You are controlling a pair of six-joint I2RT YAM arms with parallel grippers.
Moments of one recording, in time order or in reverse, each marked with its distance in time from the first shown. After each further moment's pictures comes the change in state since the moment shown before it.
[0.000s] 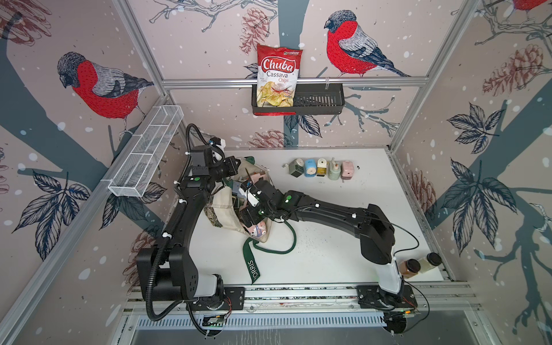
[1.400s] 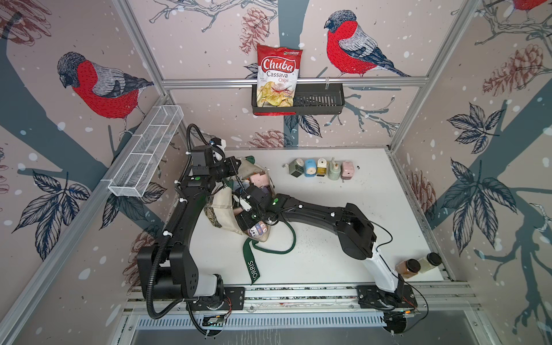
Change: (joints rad) left arm 0.000 0.010 0.001 -0.002 0.006 0.000; right arm 0.005 0.183 0.120 -0.026 -0.030 0.004
